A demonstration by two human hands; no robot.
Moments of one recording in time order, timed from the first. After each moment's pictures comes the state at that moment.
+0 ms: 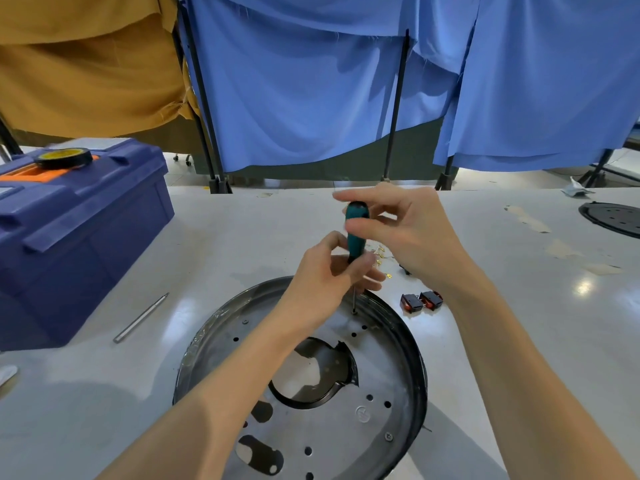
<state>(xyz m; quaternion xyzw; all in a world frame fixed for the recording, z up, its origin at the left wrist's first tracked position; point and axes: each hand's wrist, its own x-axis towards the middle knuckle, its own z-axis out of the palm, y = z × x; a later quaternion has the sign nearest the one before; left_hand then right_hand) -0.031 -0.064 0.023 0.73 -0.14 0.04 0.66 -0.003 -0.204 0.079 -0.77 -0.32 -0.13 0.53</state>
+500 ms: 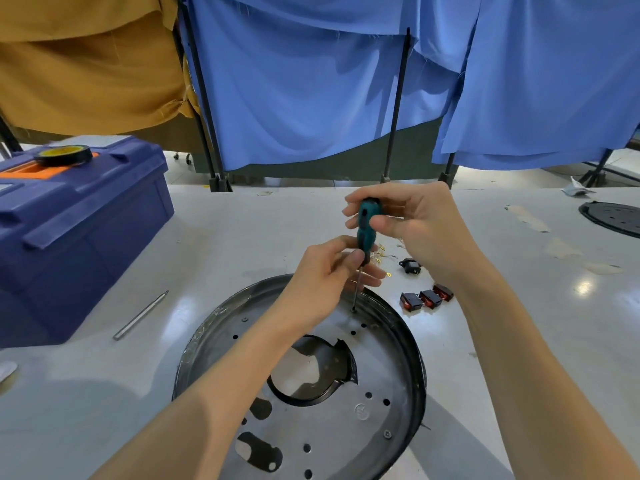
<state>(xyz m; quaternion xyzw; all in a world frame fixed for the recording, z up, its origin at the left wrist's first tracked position) -0.030 -0.063 0.023 0.74 -0.15 0.04 0.66 0.000 -0.215 0.082 -0.77 -0.33 -0.10 0.54</state>
